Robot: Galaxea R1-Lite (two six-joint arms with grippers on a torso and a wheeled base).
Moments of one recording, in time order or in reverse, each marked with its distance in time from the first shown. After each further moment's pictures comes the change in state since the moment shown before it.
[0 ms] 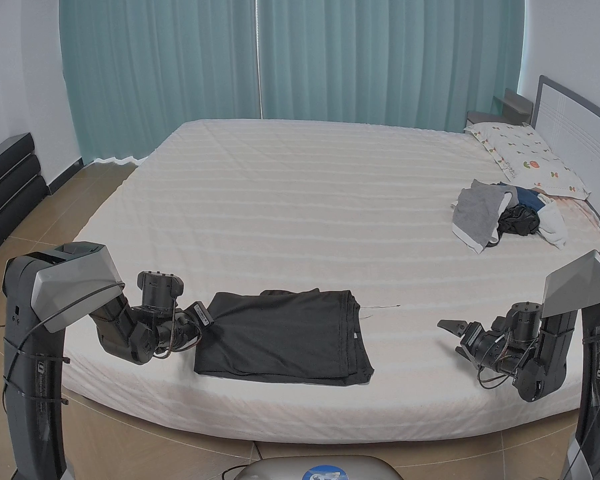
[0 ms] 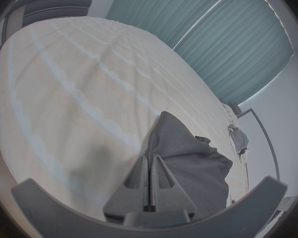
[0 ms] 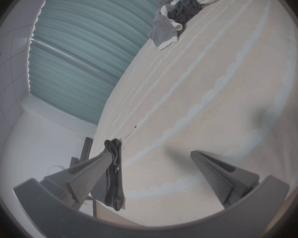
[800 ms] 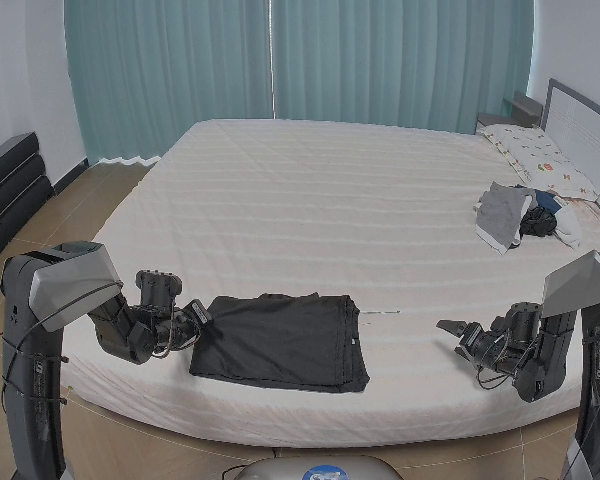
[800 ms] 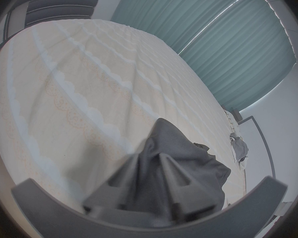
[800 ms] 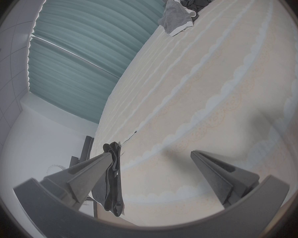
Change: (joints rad) left arm 0.001 -0.008 0.006 -0.005 0.000 -0.036; right arm 0.000 0.000 0.000 0.000 -0.001 0.000
